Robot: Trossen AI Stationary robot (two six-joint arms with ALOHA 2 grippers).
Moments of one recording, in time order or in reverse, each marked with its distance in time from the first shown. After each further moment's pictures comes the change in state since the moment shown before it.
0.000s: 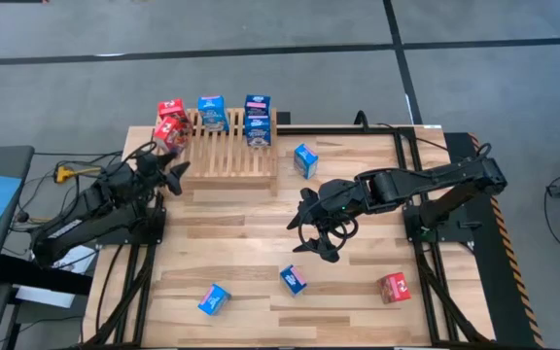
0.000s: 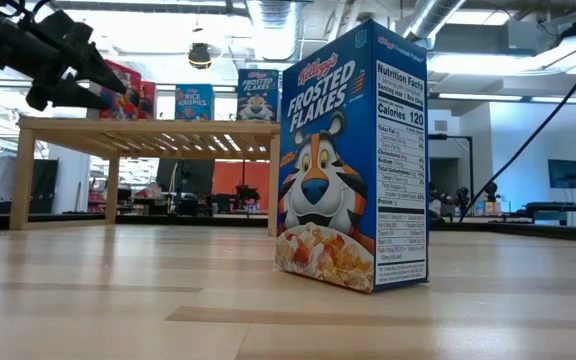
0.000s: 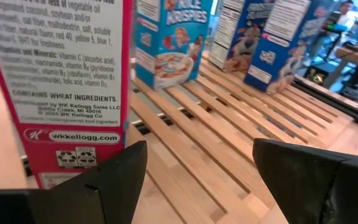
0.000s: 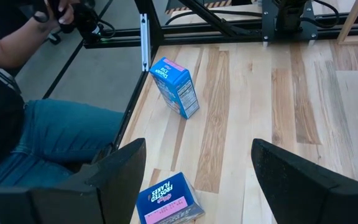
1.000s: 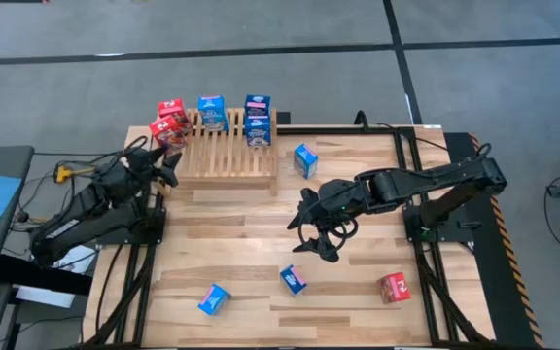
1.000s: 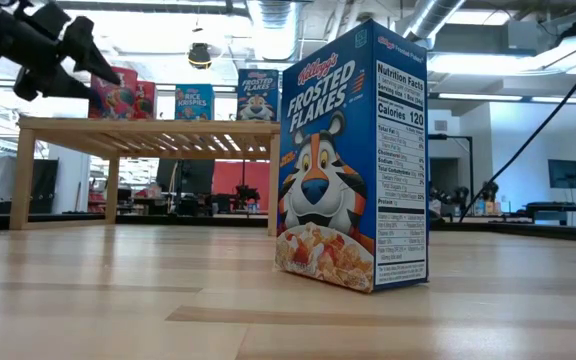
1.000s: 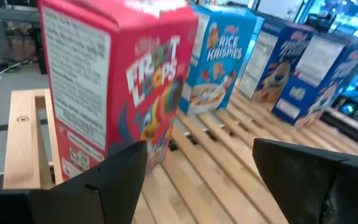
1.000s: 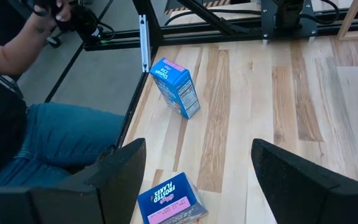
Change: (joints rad) left arm 0.000 0.000 0.047 -0.003 -0.139 -0.029; right arm 0.000 0.000 0.000 0.000 0.000 0.026
